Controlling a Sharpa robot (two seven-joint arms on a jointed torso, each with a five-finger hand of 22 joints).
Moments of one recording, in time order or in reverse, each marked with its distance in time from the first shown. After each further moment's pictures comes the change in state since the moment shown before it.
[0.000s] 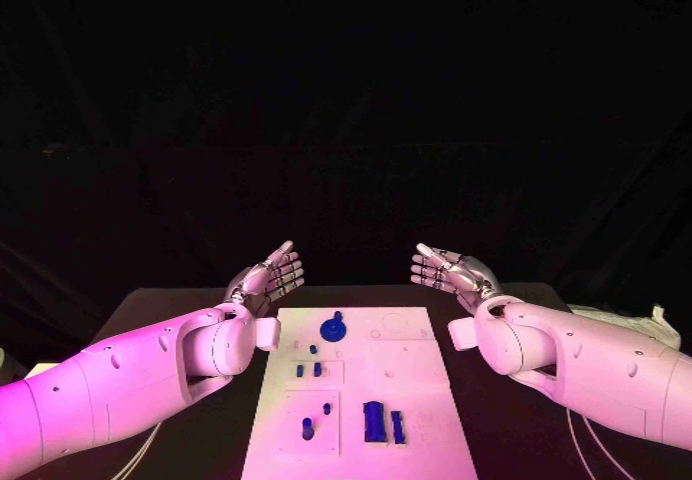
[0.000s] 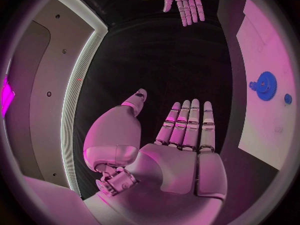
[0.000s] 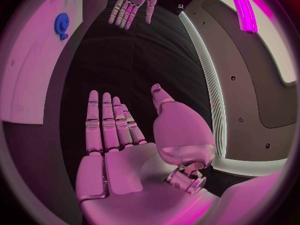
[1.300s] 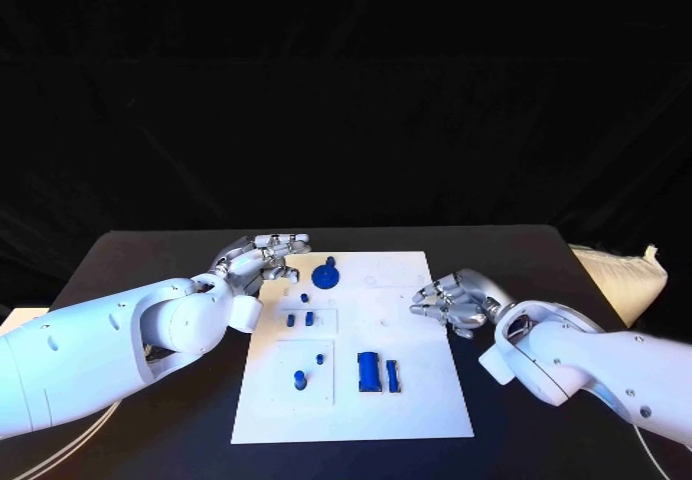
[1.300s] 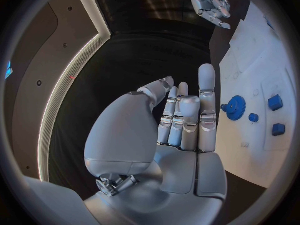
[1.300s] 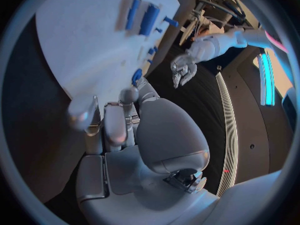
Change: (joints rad) left arm 0.029 -0.142 -0.020 0.182 -0.054 0.171 -0.078; left_hand 0.528 -0.110 0.195 -0.036 0.081 0.413 0.057 0.106 0.058 0.443 0.013 0.215 0.065 0.591 -0.029 1.015 0.617 0.032 0.751 -0.040 0.463 0.605; right arm -0.068 -0.247 -0.007 0.377 -0.673 -0.081 -0.440; right_hand 0.496 0.020 -0.139 0.104 0.109 0.403 0.015 0.055 0.290 0.515 -0.001 0.466 1.019 0.632 -0.051 1.085 0.901 0.017 0.554 -0.043 0.875 0.781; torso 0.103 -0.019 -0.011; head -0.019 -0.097
